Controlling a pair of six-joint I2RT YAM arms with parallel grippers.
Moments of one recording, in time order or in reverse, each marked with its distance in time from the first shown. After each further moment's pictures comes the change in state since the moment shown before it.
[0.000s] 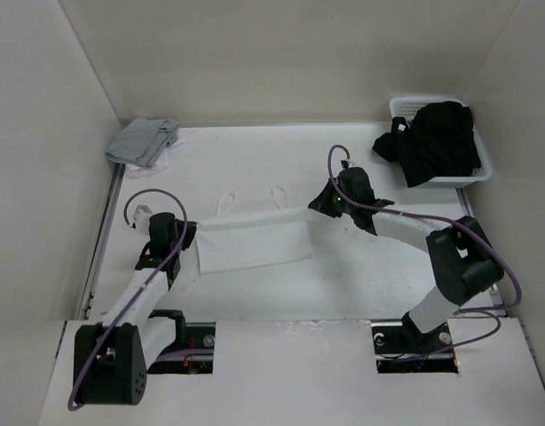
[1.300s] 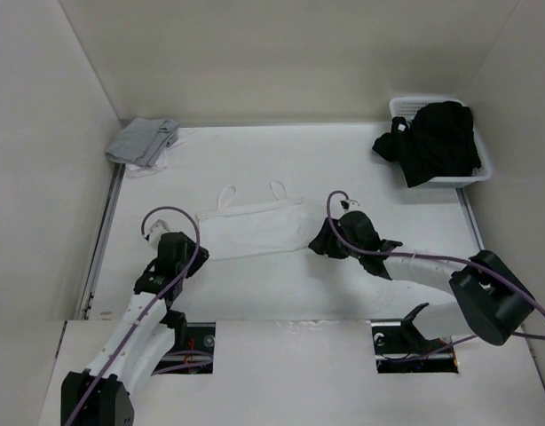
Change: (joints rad) left arm -0.140 -0.273 -0.046 -0.365 -0.022 0.192; right arm 0.178 -0.254 -0.368 0.058 0.124 -0.019
